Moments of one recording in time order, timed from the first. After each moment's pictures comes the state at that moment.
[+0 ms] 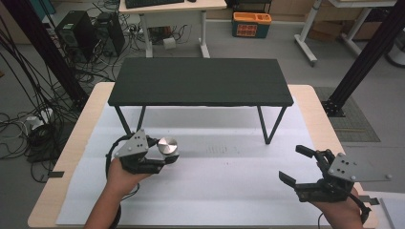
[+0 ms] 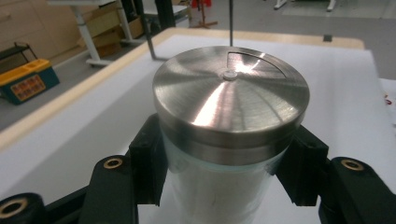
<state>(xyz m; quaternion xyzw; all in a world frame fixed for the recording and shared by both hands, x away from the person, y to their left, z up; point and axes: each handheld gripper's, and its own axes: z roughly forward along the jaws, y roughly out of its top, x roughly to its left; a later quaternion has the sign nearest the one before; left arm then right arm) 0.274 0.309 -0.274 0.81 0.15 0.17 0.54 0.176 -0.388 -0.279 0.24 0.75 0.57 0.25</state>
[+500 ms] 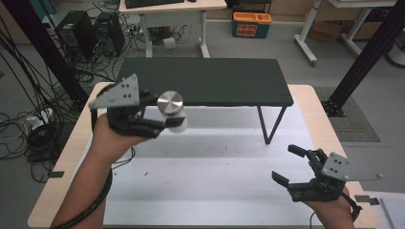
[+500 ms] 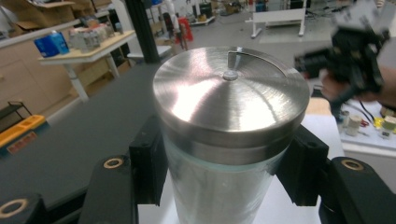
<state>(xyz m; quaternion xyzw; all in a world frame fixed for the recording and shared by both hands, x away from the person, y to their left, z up) 0.306 0.300 -0.141 0.79 0.09 0.18 0.58 0.183 -0.376 -0.288 0.23 0.74 0.59 0.23</state>
